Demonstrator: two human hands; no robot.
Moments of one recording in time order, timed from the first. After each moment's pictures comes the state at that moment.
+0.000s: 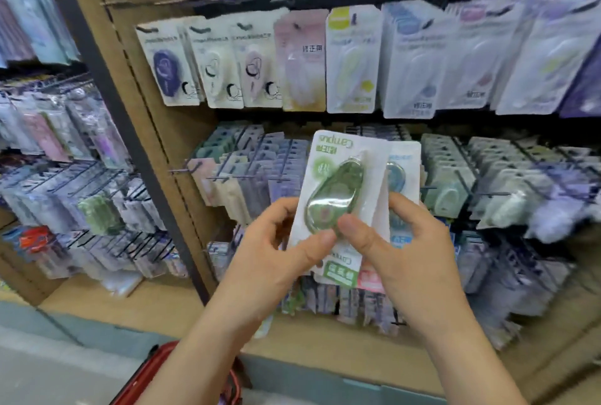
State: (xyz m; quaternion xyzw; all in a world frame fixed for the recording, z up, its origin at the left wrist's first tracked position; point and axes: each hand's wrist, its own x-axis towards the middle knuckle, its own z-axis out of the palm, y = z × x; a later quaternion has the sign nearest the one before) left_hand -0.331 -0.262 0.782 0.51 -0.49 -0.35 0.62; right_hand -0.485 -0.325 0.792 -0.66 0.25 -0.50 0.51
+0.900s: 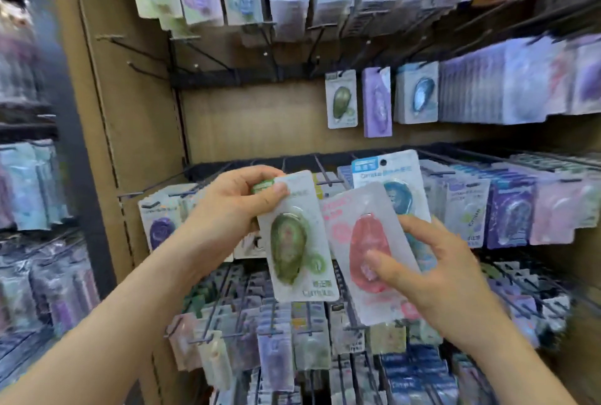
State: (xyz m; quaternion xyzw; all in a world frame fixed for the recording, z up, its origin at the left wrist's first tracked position) left_hand -0.259 -0.324 0.989 0.43 -0.62 -0.28 0.59; right_hand -0.493 -0.355 0.919 -0.74 0.26 -0.56 0.27
